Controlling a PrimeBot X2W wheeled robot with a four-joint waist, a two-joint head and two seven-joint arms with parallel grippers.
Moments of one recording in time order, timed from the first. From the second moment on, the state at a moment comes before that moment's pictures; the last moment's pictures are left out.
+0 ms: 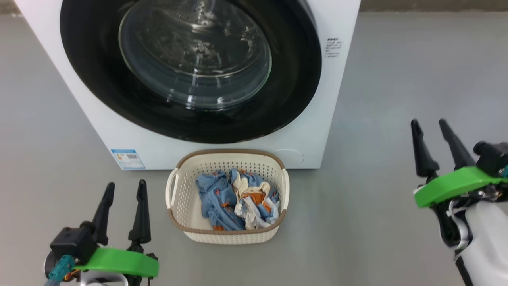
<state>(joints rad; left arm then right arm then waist) -0.19 0.10 -0.10 0.31 -0.37 -0.10 -0.26 -0.40 -0.24 0.12 0.51 0.49 0.13 -0.25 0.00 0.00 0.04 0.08</state>
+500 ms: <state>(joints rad) -0.24 0.08 -0.09 0.29 -0.37 -0.11 -0.26 -0.55 -0.25 0.06 0.52 0.66 0.13 -0.25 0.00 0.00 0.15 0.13</state>
